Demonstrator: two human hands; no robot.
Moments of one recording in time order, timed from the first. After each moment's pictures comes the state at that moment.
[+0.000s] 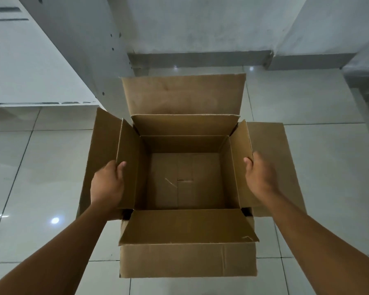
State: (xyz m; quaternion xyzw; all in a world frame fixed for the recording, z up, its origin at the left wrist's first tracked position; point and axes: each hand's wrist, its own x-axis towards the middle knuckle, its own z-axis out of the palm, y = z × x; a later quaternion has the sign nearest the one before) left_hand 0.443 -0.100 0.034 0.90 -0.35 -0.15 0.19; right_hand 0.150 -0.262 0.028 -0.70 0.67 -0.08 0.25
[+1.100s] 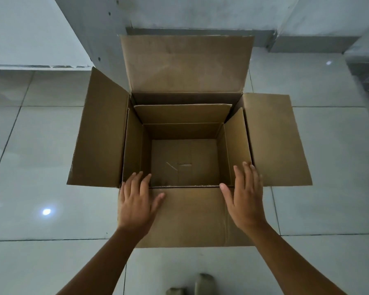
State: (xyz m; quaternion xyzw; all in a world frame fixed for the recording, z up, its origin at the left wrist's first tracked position) left_hand 0.347 -0.002 -0.040 0.86 -0.48 -0.18 0.05; right_hand 0.125 -0.124 -0.037 -0.81 0.57 -0.01 0.13
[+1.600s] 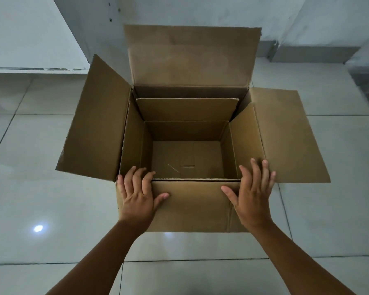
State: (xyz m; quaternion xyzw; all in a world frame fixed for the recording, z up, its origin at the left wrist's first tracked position) left_hand 0.371 -0.038 -0.090 0.83 -0.54 -0.12 0.05; right_hand 0.140 -0.156 -0.084 -0.82 0.57 -0.04 0.06
